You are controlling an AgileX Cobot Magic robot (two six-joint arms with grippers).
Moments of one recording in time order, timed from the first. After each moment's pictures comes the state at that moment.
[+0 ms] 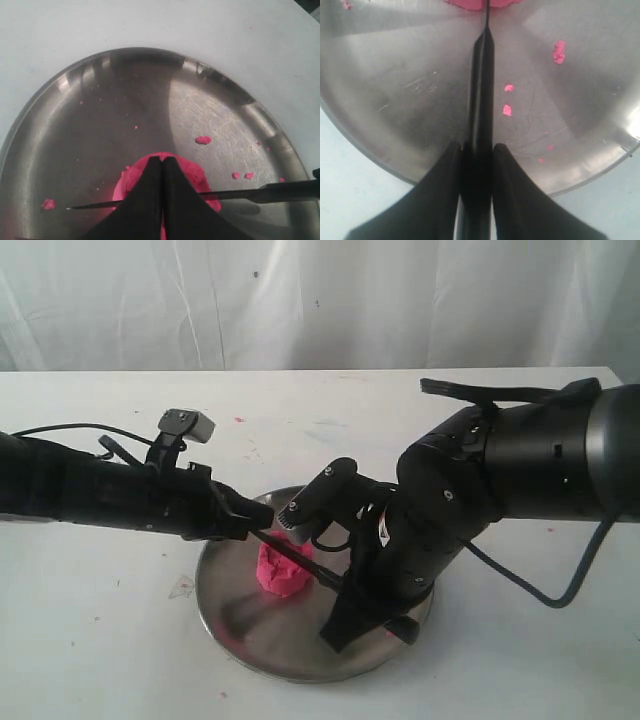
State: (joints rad) left arm -0.21 1.89 -0.89 -1.79 0.74 1.90; right arm 0.74 1.68 -0.97 -0.04 0.62 -0.12
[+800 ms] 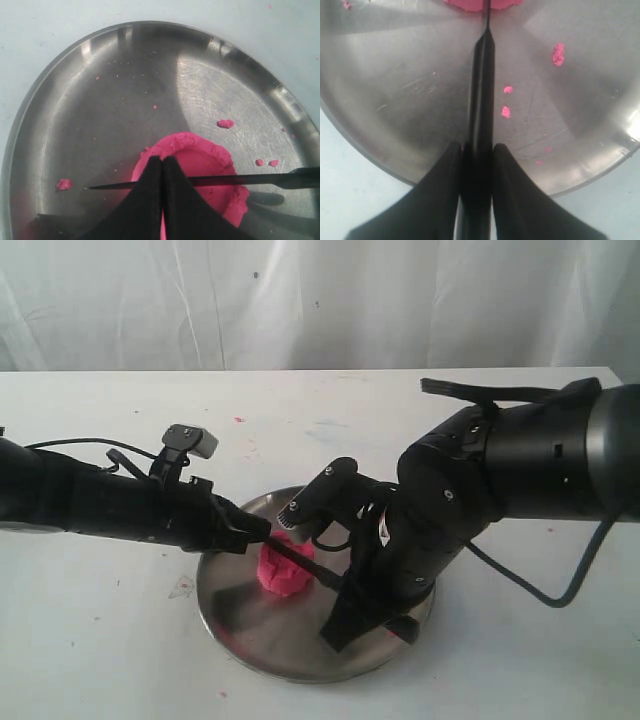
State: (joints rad) left arm -0.21 1.94 -0.89 -1.79 0.72 1.94; right arm 0.74 1.68 -0.97 -0.04 0.62 -0.12
